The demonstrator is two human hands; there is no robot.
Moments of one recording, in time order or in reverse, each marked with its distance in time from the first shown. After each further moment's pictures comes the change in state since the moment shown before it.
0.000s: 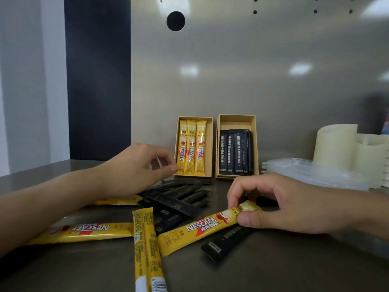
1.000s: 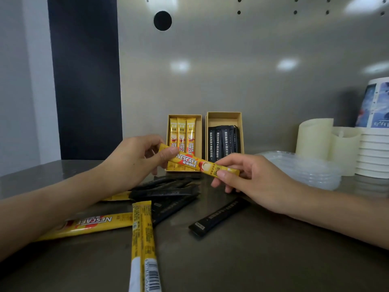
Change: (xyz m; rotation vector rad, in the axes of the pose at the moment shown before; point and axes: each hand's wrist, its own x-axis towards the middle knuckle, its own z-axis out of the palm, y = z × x) left_hand -0.005 0.024 0.003 -0.238 0.172 -0.022; right_hand 0.013 0.006 0.017 0.133 0.443 0.122
